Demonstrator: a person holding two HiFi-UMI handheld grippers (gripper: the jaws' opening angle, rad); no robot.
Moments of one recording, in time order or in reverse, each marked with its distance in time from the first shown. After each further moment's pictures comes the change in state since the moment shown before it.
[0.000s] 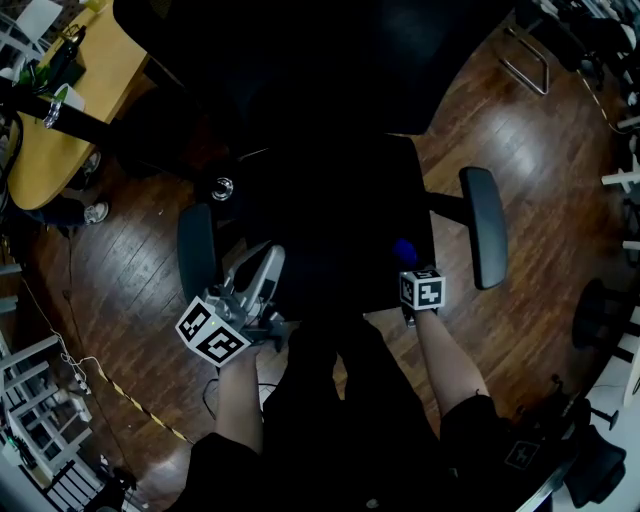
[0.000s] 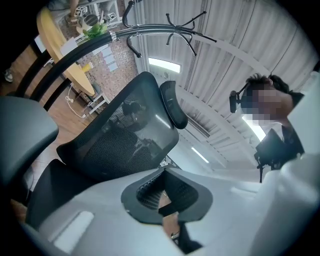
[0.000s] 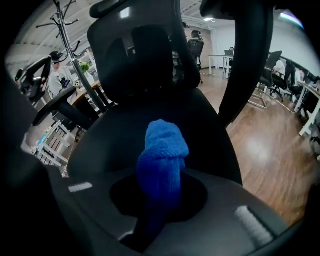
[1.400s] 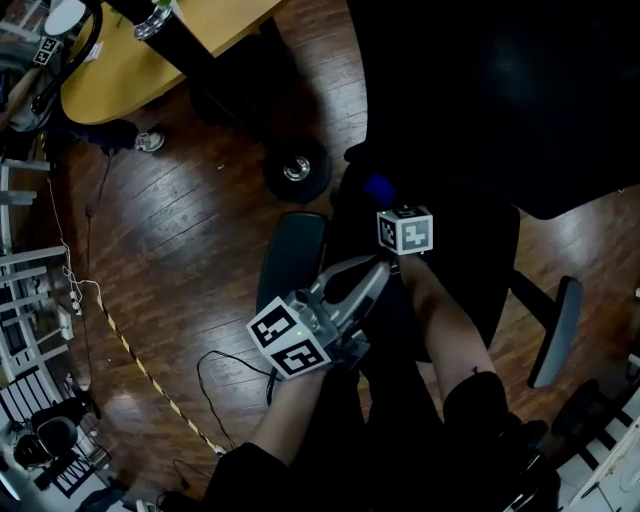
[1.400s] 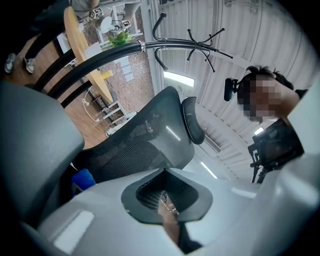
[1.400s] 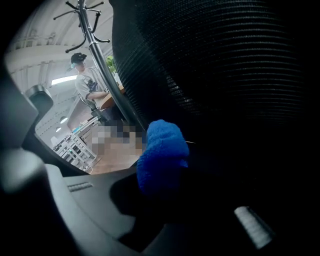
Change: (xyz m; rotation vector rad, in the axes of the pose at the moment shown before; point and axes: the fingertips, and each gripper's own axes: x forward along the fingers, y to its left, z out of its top) left arm 0.006 0.051 0.033 -0.095 -0.148 0.076; right arm 0.191 0.262 0.216 -0.299 -0.069 0.393
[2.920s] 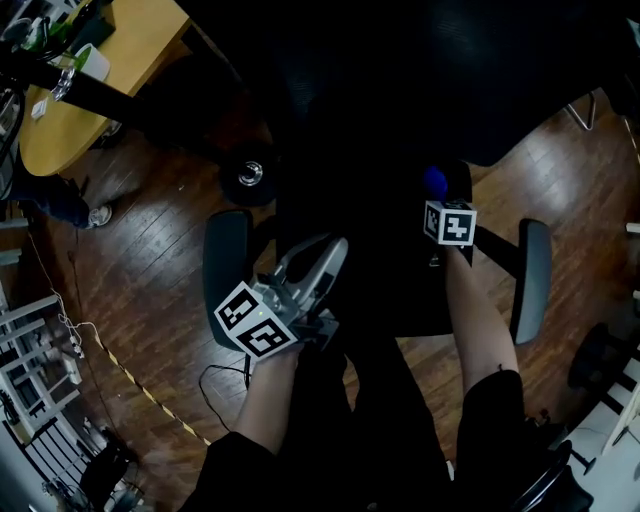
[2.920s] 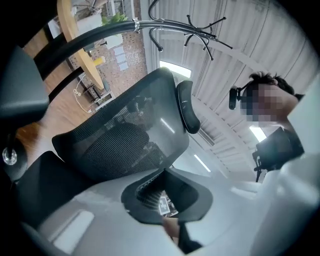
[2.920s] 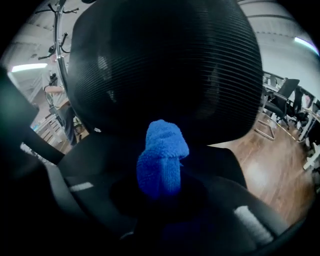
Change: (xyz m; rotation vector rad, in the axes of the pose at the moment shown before) left arm 0.040 0.002 -0.034 -0.008 0.097 -0.059; right arm -0.166 -0.198 -0.059 0.161 -0.013 -0.402
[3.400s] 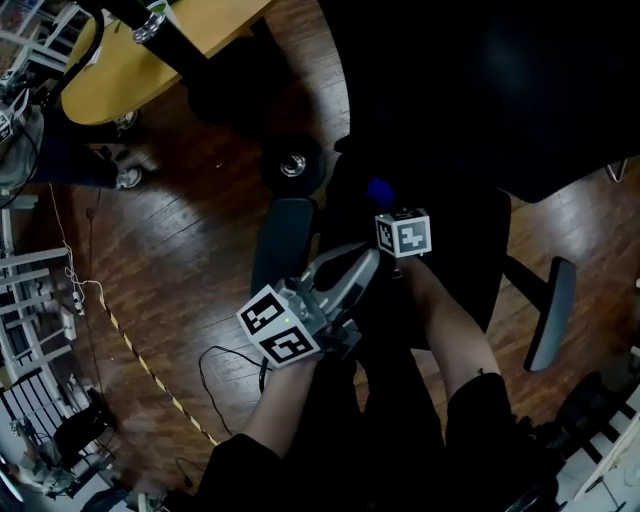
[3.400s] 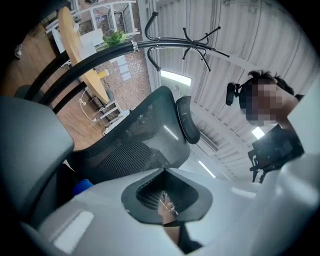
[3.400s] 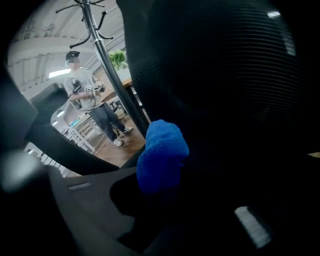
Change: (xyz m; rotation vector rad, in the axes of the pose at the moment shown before) left arm -0.045 -0.005 0.039 0.008 -0.086 0.052; right arm 0.052 0.246 0.002 -0.187 0.078 0.355
